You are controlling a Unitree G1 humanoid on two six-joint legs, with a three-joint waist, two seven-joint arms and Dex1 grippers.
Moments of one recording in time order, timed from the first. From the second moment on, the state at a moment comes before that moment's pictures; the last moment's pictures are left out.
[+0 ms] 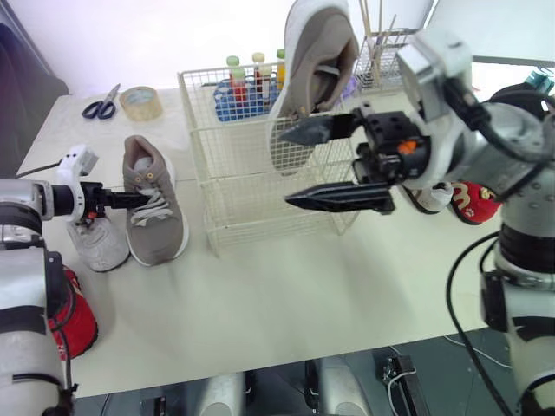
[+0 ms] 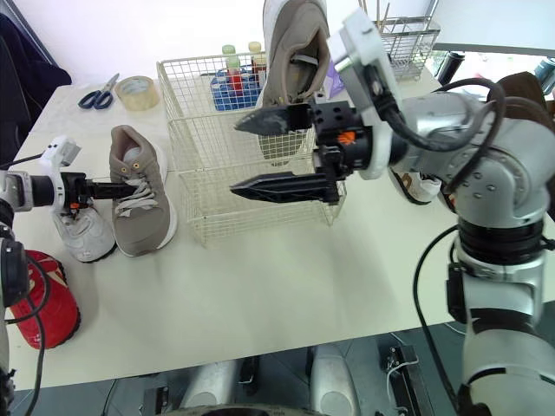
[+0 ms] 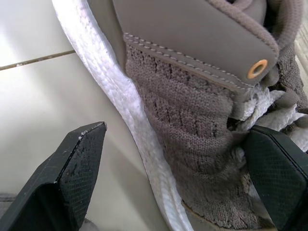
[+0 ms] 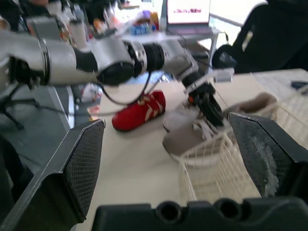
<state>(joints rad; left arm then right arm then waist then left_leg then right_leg) -1.14 0.88 -0.01 1.29 -0.05 0.59 -1.18 -0.97 -0.85 0.01 -0.38 0.94 0.99 1.07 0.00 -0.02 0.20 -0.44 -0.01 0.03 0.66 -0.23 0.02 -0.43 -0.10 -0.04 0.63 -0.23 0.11</state>
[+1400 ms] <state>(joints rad) -1.14 0.53 0.25 0.24 -0.30 0.19 -0.61 -0.91 -1.03 -0.12 -0.26 0.76 0.99 0.97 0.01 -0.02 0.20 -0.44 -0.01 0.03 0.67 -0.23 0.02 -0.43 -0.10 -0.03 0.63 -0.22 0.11</state>
